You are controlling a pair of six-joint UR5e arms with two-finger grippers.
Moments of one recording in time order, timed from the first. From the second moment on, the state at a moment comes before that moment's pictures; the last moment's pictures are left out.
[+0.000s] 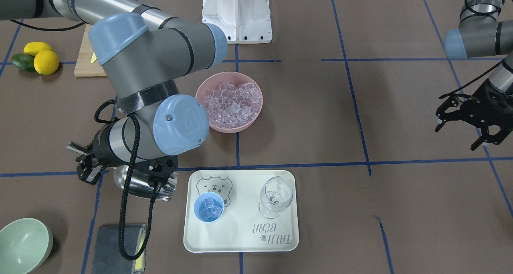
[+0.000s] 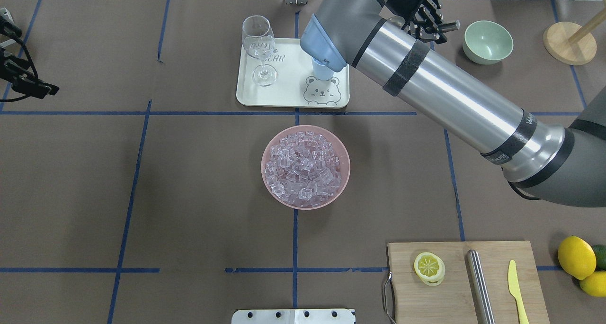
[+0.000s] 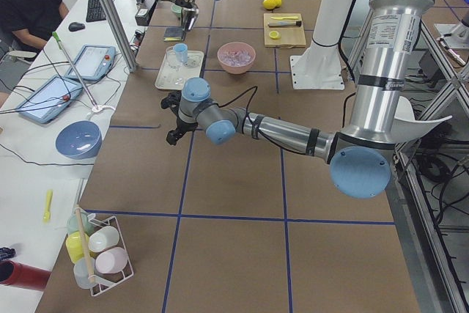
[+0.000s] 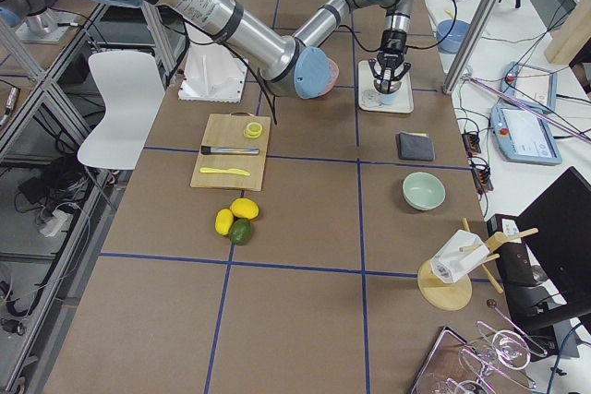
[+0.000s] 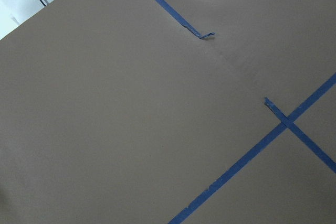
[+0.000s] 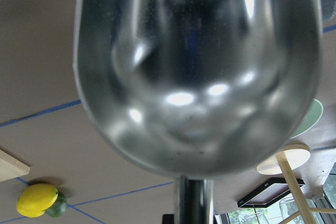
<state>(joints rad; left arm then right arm) -1.17 -1.71 -1.63 -2.18 -2.17 -0.10 0.87 -0.43 1.16 -2.45 1.57 -0.62</state>
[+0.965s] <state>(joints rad) -1.17 -1.71 -1.64 -2.19 -2.17 -0.10 1.02 -0.73 1.52 -2.34 1.77 -0.63</state>
